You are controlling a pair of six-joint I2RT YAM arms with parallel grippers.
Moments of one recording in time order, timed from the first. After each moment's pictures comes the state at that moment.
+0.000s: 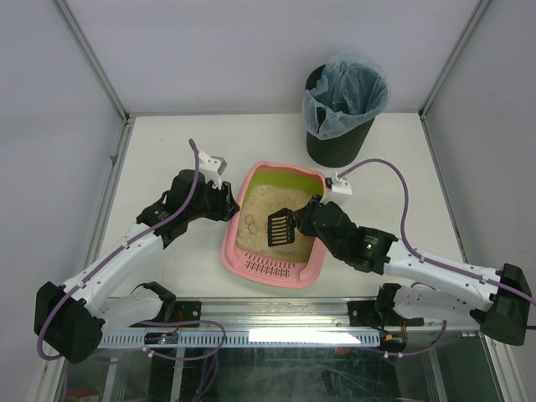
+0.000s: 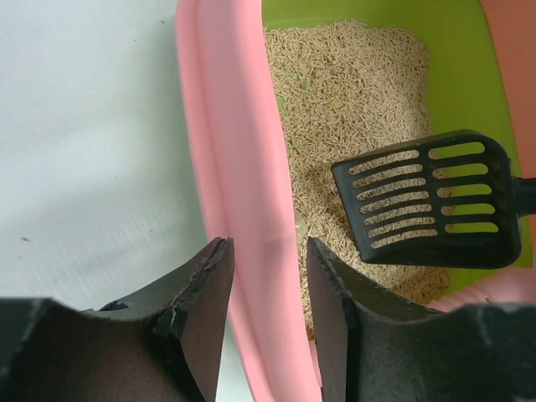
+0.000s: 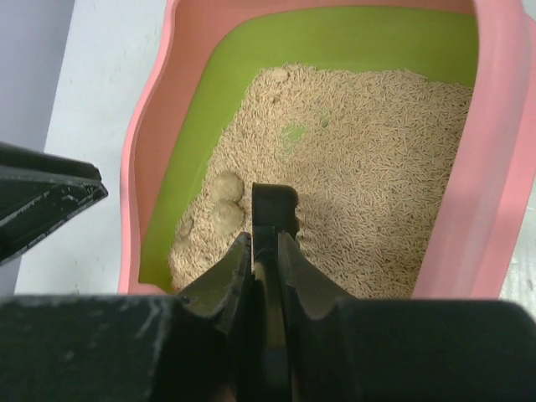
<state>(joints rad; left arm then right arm) -0.54 1.05 0.79 -0.33 0.11 -0.30 1.06 0.99 0.75 -0.30 0.56 0.84</state>
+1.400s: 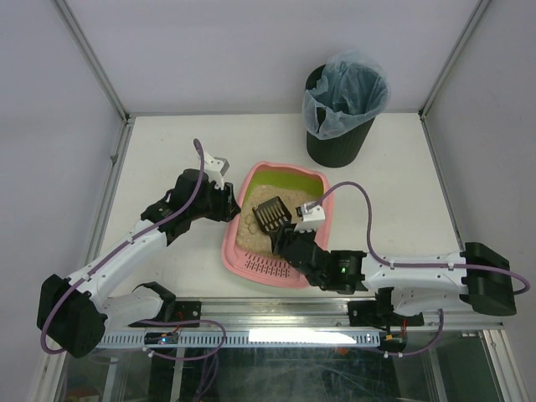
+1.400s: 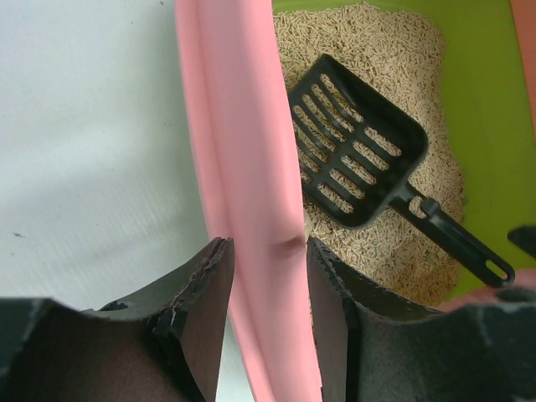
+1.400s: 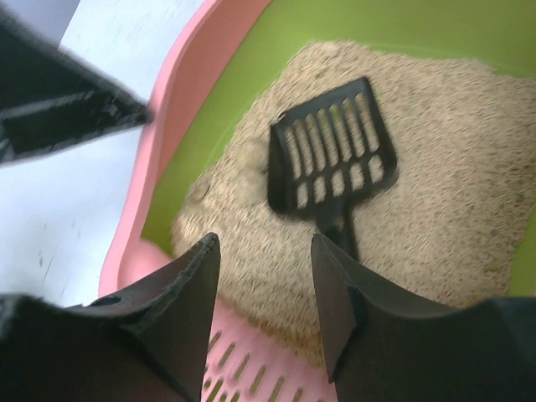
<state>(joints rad) -0.54 1.09 0.79 -0.33 0.12 -0.30 1.34 1.16 0.64 0.01 0.87 0.80</state>
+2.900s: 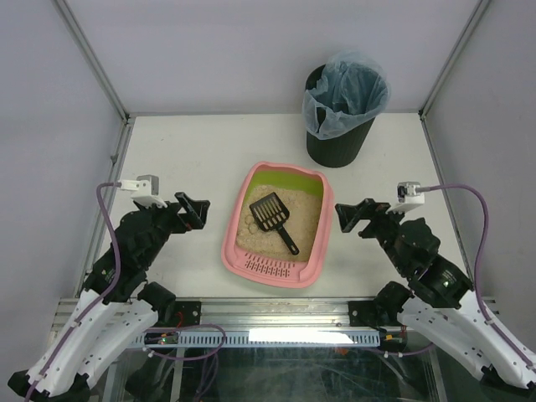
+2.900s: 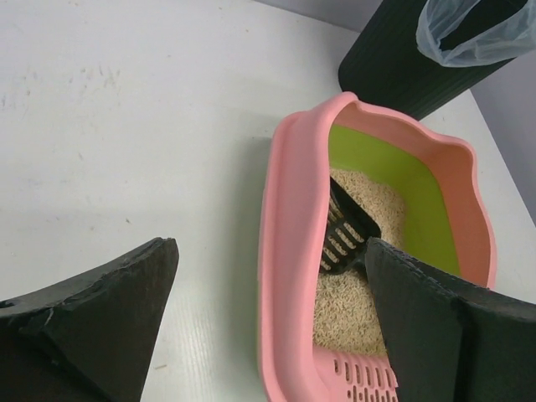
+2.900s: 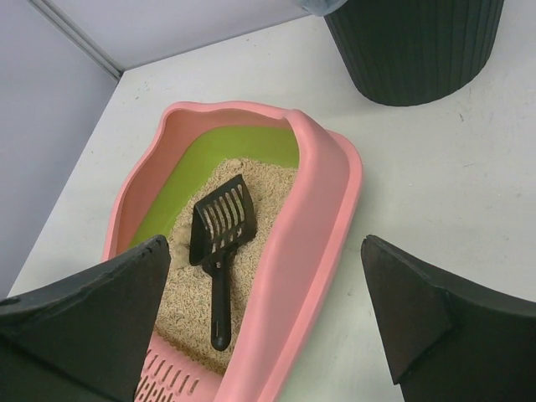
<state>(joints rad) -0.53 0.45 0.68 -0.44 -0.24 -0.50 0.77 0.39 0.66 -0.45 0.42 0.52</state>
